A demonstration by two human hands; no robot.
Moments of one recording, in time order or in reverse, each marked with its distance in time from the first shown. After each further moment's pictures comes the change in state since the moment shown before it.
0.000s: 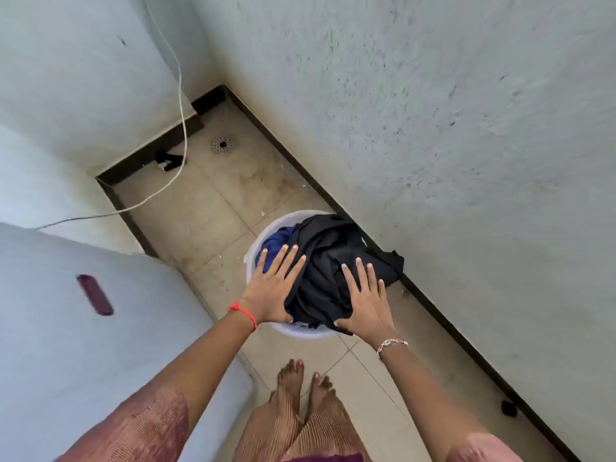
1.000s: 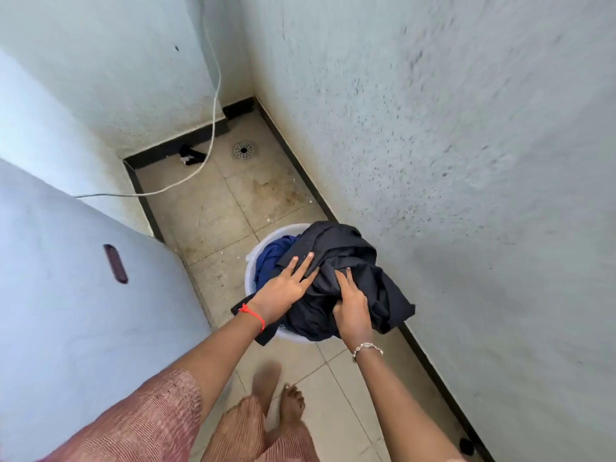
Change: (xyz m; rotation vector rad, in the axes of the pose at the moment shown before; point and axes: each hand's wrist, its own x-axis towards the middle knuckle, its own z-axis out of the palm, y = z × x) left_hand 0.003 0.037 -0.016 -0.048 0.053 0.035; right_hand -0.008 -0.027 -0.043 0.457 0.117 0.059
